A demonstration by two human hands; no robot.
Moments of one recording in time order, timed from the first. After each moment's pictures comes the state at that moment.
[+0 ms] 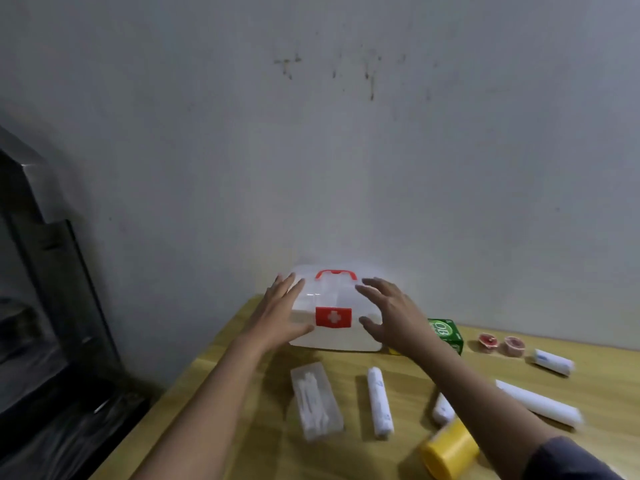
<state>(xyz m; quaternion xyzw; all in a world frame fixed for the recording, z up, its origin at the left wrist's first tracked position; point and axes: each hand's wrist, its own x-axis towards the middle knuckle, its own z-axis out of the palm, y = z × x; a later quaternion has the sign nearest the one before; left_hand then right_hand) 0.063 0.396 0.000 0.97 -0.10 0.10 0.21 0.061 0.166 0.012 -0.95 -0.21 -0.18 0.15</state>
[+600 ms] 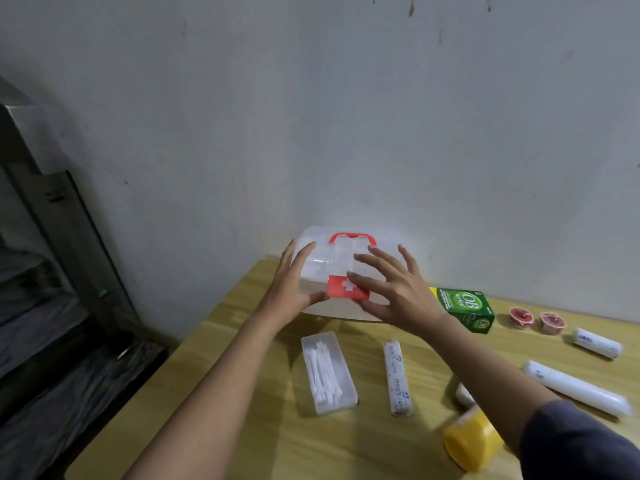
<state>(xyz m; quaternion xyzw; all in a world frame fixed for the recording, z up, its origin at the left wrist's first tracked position) 0.091 0.395 -0.039 0.91 -0.06 0.16 0.39 0.106 0.177 -0.033 -0.87 -0.37 -0.33 0.04</state>
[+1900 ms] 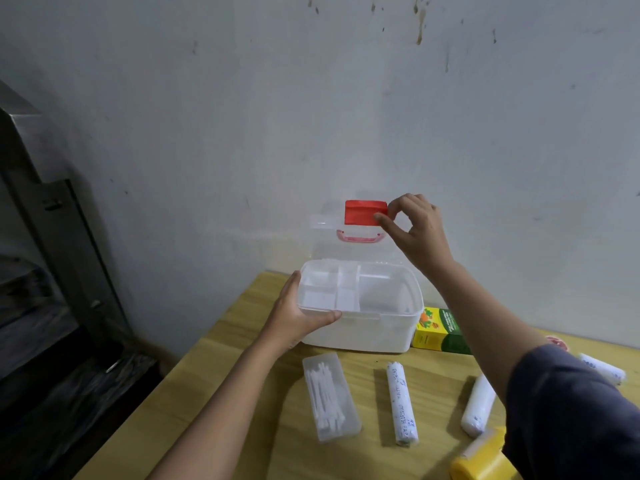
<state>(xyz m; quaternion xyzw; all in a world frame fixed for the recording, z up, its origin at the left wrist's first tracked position) 0.089 0.399 -0.052 0.84 -0.01 0.09 0.54 0.161 0.181 0.058 -0.82 -0.27 -0.39 0.33</state>
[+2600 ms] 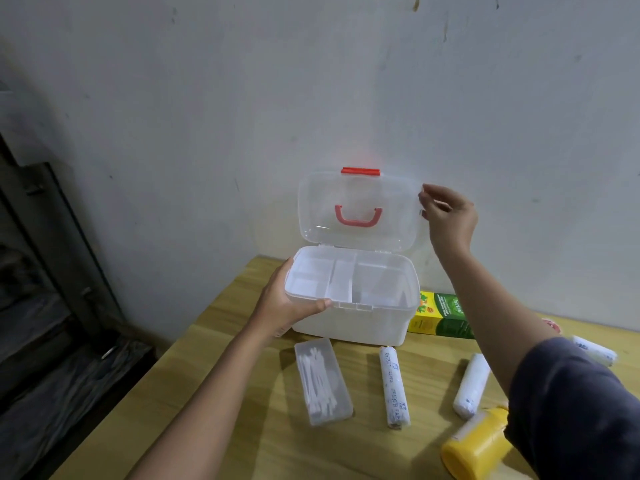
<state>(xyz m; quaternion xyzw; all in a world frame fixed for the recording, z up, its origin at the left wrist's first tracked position) 0.079 0.397 -0.045 0.81 -0.03 0.11 0.57 0.183 0.148 0.045 -0.69 -0.01 -0.31 0.65</state>
